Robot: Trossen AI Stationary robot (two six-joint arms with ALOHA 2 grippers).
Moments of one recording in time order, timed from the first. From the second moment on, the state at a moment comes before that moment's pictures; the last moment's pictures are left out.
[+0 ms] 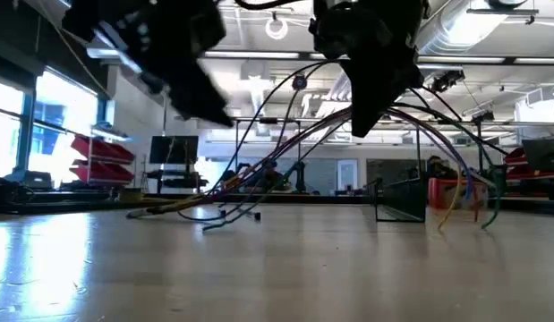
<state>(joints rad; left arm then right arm) -0.22 1.48 0.75 0.14 -0.10 -0.21 0.26 1.83 1.42 -0.96 0.30 0.86</state>
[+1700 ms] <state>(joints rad) -0.32 1.56 0.76 -0.14 -0.06 -0.55 0.34 1.63 1.19 -0.90 0.23 0.44</state>
